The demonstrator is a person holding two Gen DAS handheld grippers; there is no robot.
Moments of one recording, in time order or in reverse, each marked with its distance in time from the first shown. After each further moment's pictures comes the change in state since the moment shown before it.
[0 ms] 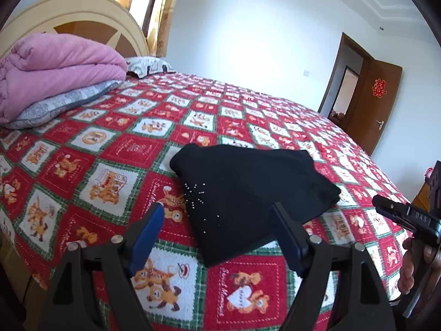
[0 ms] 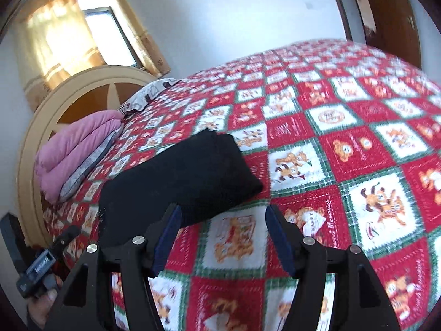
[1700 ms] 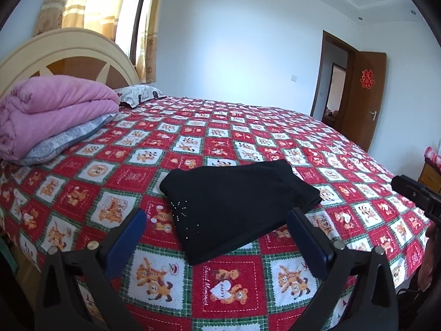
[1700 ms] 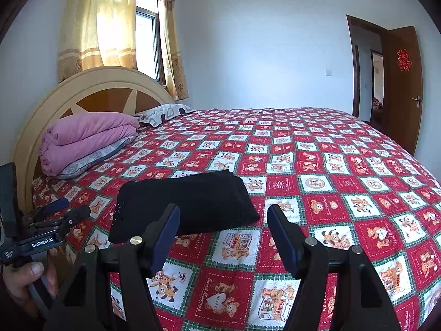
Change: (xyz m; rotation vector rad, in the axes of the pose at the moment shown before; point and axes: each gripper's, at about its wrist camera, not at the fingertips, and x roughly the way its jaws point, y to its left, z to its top) left arm -0.039 -0.040 0.007 0.123 -0.089 0.034; right arm -0.099 0.057 -0.016 -0.263 -0.217 -0.087
